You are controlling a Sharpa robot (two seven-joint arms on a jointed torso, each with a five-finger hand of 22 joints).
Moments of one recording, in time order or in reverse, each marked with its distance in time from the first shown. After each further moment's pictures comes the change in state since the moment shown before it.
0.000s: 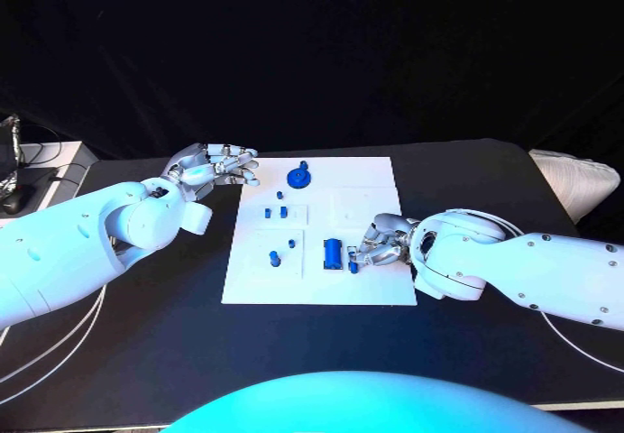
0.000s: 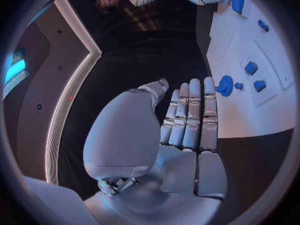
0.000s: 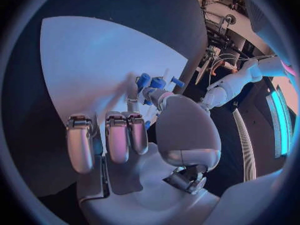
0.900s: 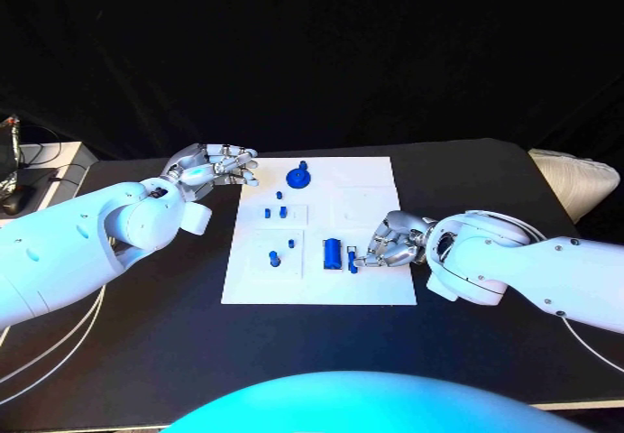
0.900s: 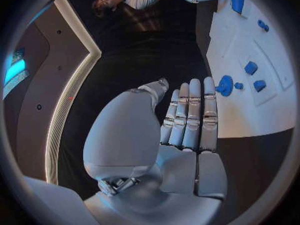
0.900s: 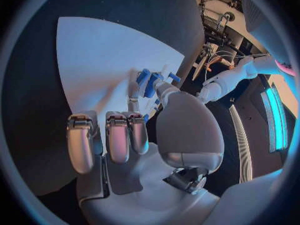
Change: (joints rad) left arm 0.000 -0.001 0.000 0.000 0.000 0.000 0.000; left_hand 0.000 0.000 0.000 0.000 0.000 0.000 0.000 0.000 0.000 0.000 0.000 0.000 0.000 0.000 0.000 0.000 0.000 0.000 0.000 0.000 0.000 0.000; right arm 0.001 -0.086 0.003 0.057 0.003 -0.031 0.062; right_hand 0.059 -0.057 -0.259 0.072 -0.192 0.009 -0.002 0.050 -0.007 0.000 0.000 0.000 0.000 -0.001 -0.006 0.000 0.000 0.000 0.000 -0.006 0.000 0.000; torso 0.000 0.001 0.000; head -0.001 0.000
